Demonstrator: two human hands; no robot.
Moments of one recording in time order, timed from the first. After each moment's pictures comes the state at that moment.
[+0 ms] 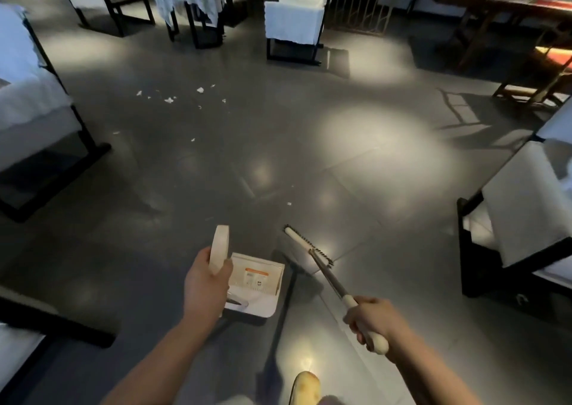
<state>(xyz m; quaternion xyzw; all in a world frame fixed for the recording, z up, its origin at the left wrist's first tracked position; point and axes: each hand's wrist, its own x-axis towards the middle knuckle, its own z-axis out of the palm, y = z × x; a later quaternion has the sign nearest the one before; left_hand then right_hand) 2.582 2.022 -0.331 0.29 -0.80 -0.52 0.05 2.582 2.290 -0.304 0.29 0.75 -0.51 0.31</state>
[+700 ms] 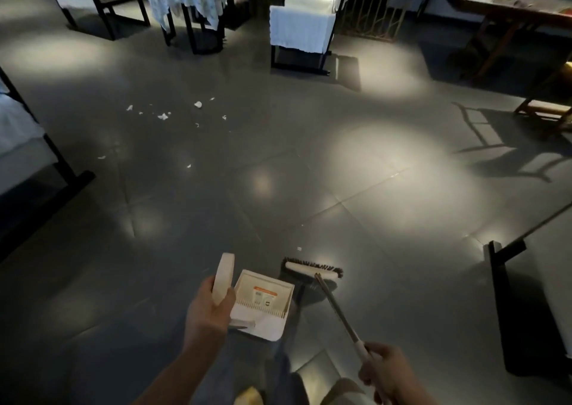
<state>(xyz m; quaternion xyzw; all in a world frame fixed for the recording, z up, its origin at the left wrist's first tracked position) 2.295 1.931 -0.346 0.28 -0.80 -0.53 0.03 2.313 2.230 -0.370 0.31 0.82 -0.38 0.31</state>
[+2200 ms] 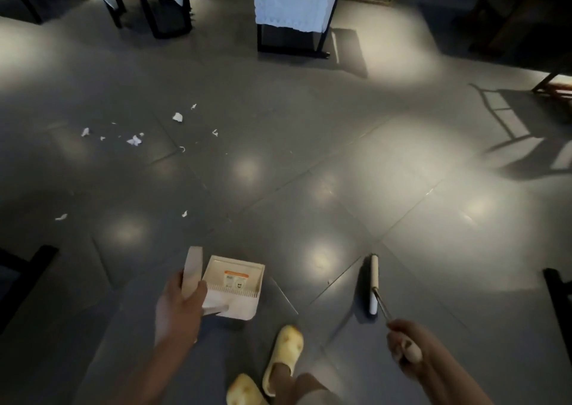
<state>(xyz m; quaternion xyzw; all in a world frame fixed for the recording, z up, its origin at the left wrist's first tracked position) 1.787 1.626 -0.356 0.30 -0.83 -0.48 -0.03 1.822 1.977 -0.366 0.55 0.44 -0.67 0.25</state>
